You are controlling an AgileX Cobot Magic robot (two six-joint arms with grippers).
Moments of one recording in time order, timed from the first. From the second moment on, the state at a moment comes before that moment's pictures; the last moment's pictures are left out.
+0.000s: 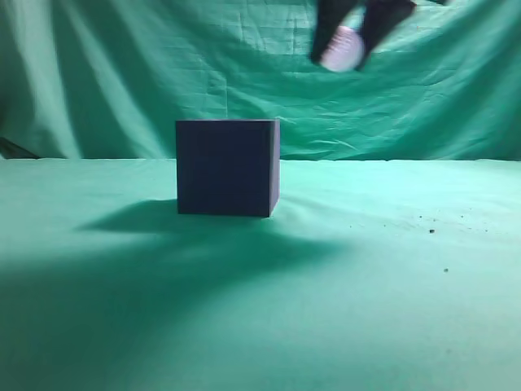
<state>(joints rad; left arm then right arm) -0.10 -0.02 0.02 0.09 0.36 -0.03 0.47 1.75 -1.38 0.12 0.73 -0.05</state>
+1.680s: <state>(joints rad) -0.10 -0.02 0.02 0.09 0.36 -0.03 0.68 1.85 -1.82 0.01 1.19 0.03</state>
